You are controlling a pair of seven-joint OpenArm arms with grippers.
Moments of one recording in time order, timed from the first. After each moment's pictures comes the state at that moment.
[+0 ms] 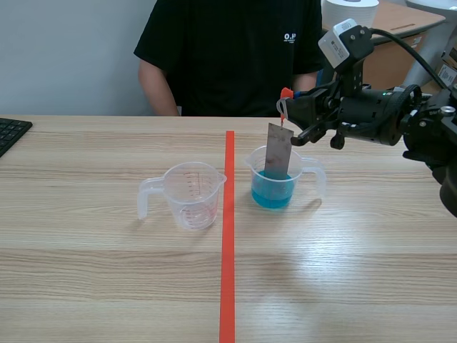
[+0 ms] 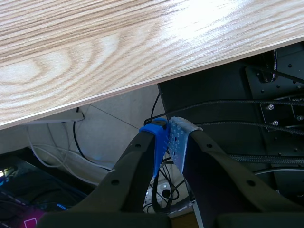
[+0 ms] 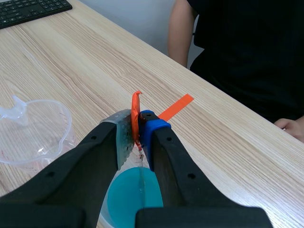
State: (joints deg) left arm 57.8 -34.0 -3.9 82.9 -18.3 -13.4 -12.5; right arm 17.5 18.1 -7.6 69.8 12.1 45.3 -2.4
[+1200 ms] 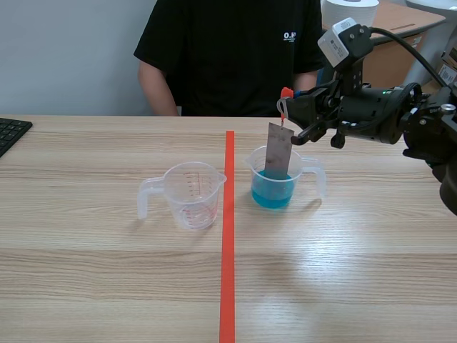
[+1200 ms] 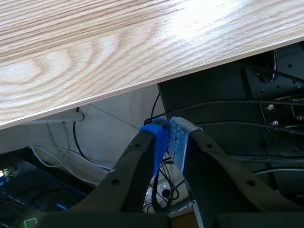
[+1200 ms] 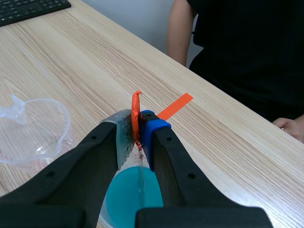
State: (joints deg) left arm 57.8 -34.0 -3.9 82.9 -18.3 -13.4 -12.5; right arm 17.8 18.1 -7.6 69.8 12.1 45.3 -3.2
